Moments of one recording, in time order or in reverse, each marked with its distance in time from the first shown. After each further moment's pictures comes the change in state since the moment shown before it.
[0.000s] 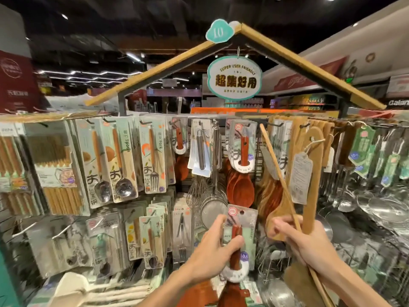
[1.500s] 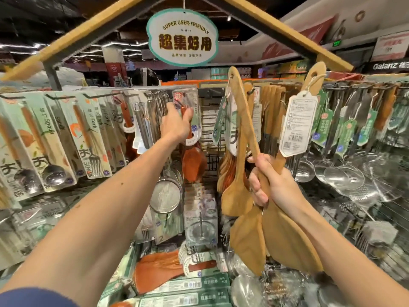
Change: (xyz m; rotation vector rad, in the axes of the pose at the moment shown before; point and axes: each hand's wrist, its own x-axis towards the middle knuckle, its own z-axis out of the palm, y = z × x) left_hand 0.229 0.088 -0.009 0.286 0.602 -0.125; right_hand 0.068 0.000 -0.083 0.393 -0.122 -0.042
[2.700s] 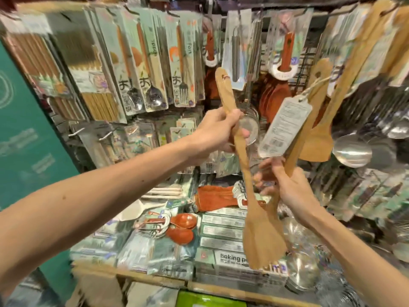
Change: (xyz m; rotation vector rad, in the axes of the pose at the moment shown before) left_hand -0.185 -0.088 -0.156 -0.380 -0.418 -0.252; right_hand -0.099 0.112 0.139 -0.229 -0.061 0.190
